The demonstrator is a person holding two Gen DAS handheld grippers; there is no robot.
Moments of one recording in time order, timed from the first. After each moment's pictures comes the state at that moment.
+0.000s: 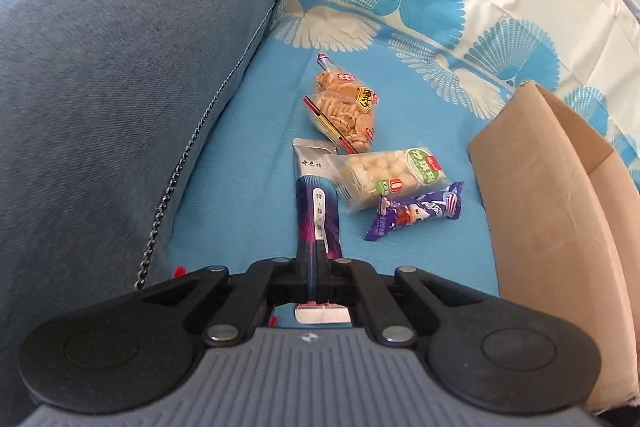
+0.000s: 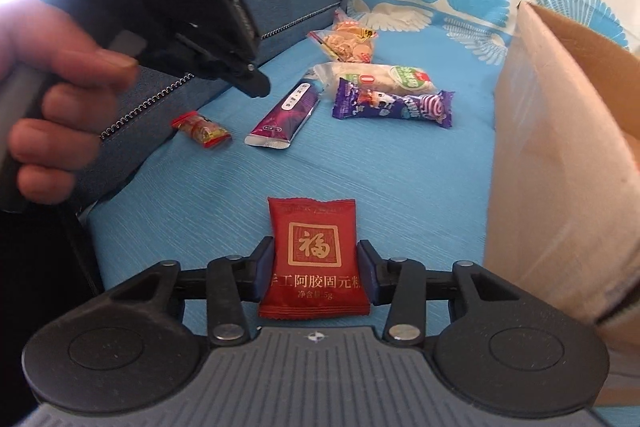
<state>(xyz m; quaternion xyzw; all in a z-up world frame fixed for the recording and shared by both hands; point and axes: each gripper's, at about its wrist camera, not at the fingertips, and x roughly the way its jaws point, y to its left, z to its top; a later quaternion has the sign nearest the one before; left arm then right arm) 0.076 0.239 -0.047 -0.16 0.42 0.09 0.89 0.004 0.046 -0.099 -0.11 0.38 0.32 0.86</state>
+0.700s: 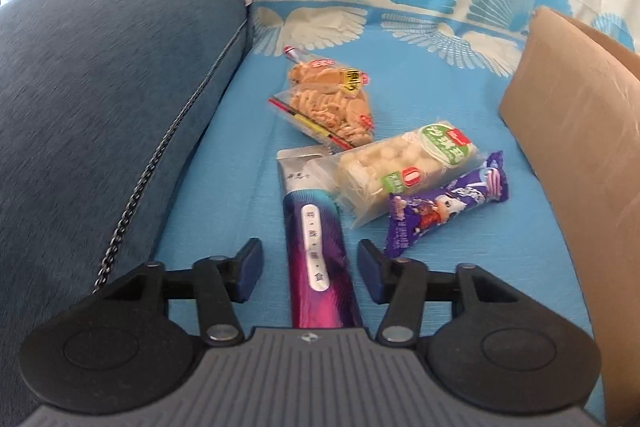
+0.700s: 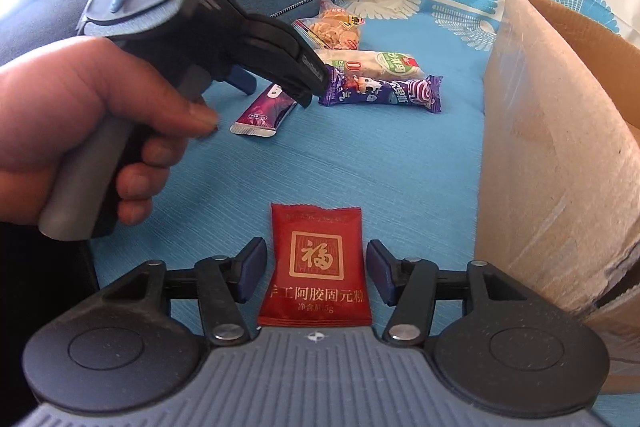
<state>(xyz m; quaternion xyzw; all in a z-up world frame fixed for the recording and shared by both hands) 0.115 0.195 -0.091 -0.01 0.40 0.11 0.91 0.007 0.044 -0.107 -0.10 0.39 0.31 0.86</state>
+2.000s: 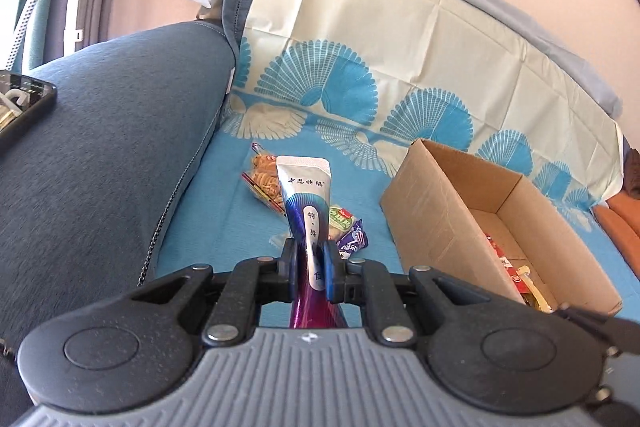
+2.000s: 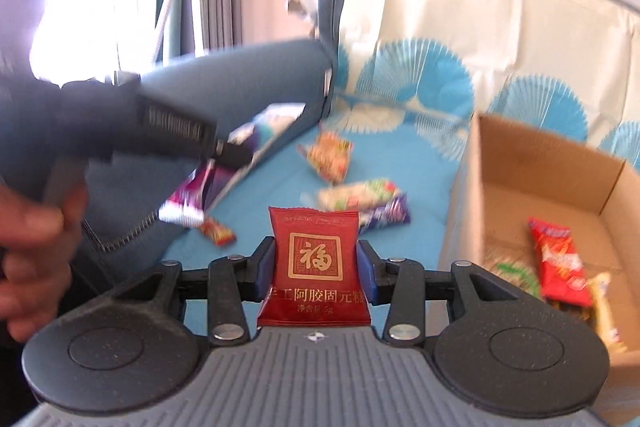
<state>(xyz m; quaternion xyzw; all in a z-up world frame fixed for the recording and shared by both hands) -0.030 0.188 0.004 -0.14 0.27 0.03 0.95 -0.032 0.011 -0.017 -0.08 0.26 0.32 0.91</state>
